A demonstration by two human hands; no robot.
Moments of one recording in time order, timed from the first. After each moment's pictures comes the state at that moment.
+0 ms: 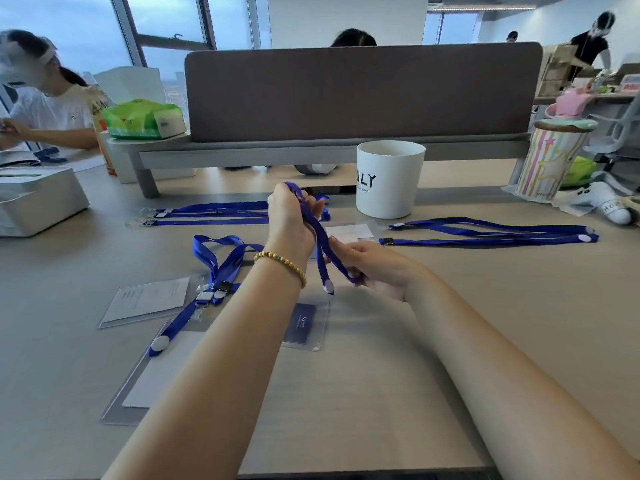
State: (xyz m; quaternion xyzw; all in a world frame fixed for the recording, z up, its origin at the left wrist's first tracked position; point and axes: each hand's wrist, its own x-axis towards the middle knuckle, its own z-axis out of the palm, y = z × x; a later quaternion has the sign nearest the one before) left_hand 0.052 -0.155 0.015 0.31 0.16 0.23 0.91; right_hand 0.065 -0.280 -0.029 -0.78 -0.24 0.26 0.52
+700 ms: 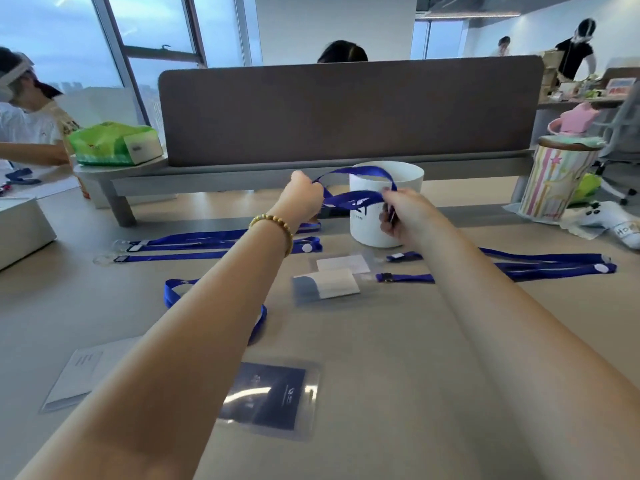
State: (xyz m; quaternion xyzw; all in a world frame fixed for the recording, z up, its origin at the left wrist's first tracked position) left_hand 0.162 -0.129 0.050 0.84 0.17 0.18 0.49; right_hand 0.190 -0.281 0.030 -0.65 -0.05 0.10 0.75
